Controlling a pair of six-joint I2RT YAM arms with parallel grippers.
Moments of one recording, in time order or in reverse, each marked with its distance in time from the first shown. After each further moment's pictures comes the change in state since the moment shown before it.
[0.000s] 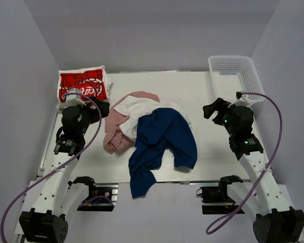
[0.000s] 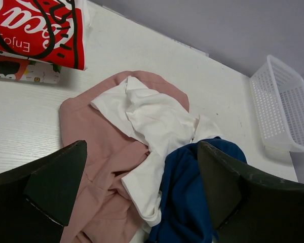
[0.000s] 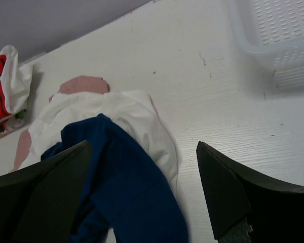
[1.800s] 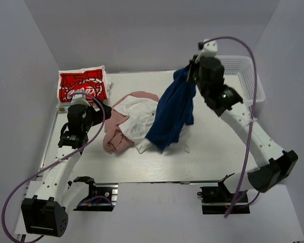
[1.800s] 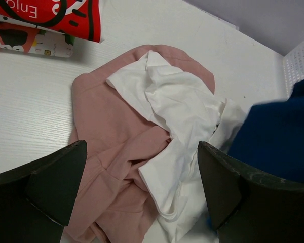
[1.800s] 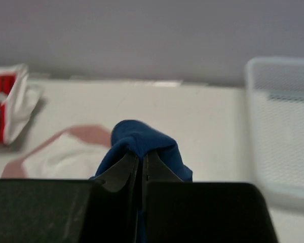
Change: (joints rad) left arm 0.000 0.099 -0.025 -0.010 -0.005 0.027; right arm 0.453 0.563 0.768 -0.147 0.374 -0.309
